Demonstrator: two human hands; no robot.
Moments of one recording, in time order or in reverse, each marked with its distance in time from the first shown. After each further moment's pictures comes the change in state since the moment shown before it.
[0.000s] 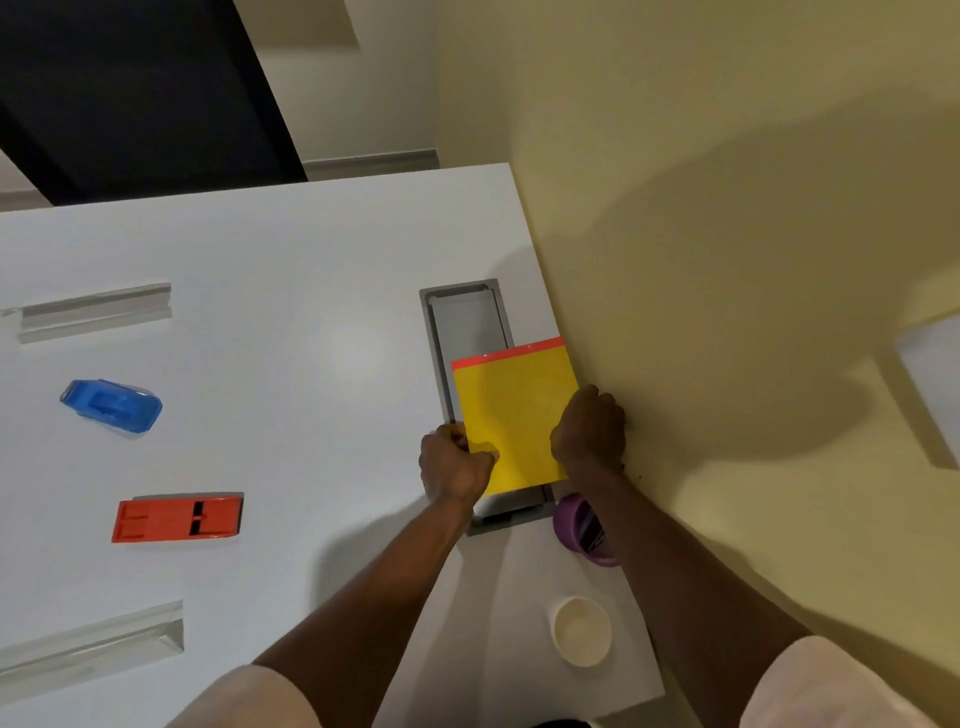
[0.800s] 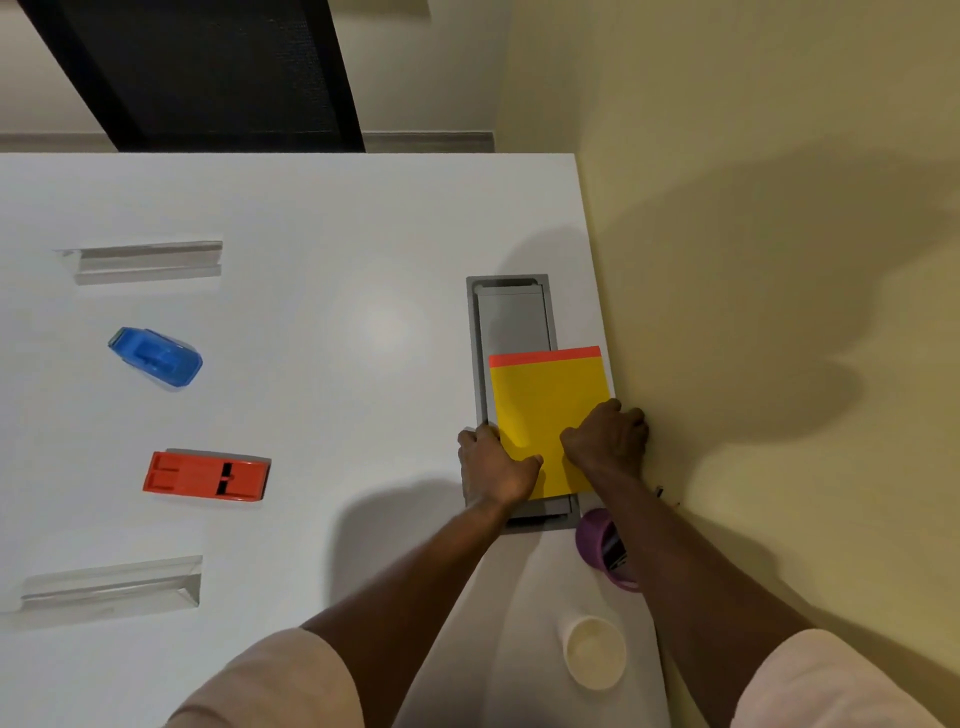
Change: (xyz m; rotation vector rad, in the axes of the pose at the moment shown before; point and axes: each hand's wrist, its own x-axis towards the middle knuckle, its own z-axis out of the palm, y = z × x) left_hand 0.006 -0.014 0.021 0.155 -0.056 0.010; right_hand 0.020 -0.015 0.027 0.038 -0.181 0.119
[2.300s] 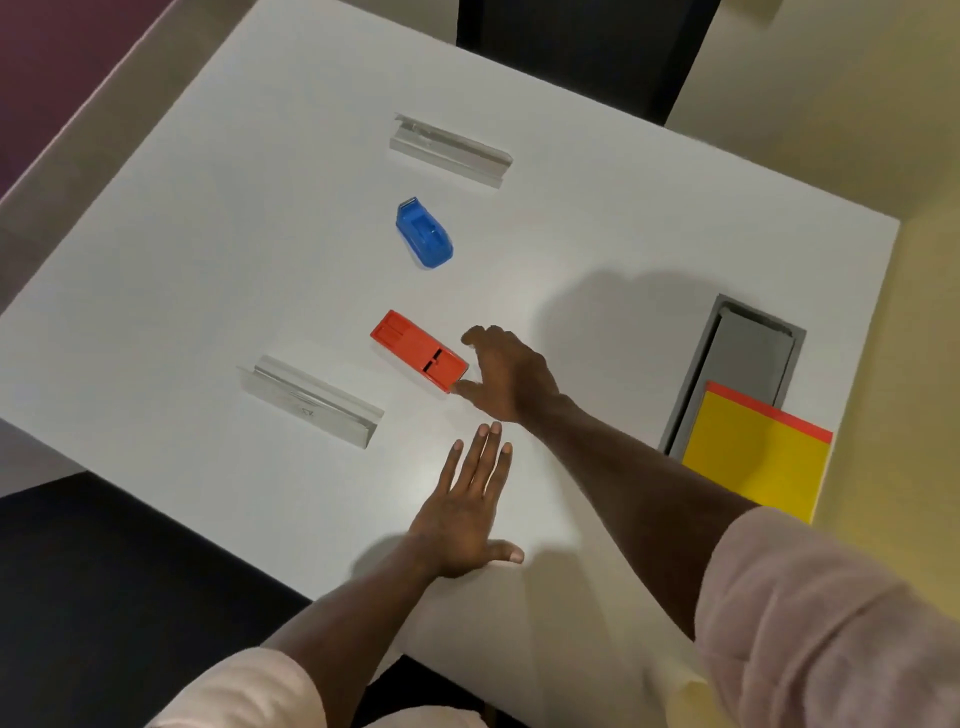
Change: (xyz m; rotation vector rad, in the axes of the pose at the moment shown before) left_hand -0.065 -0.238 -0.116 0.775 0.083 0.320; right_hand -0.180 -0.242 0.099 -0.208 -0.164 -1.426
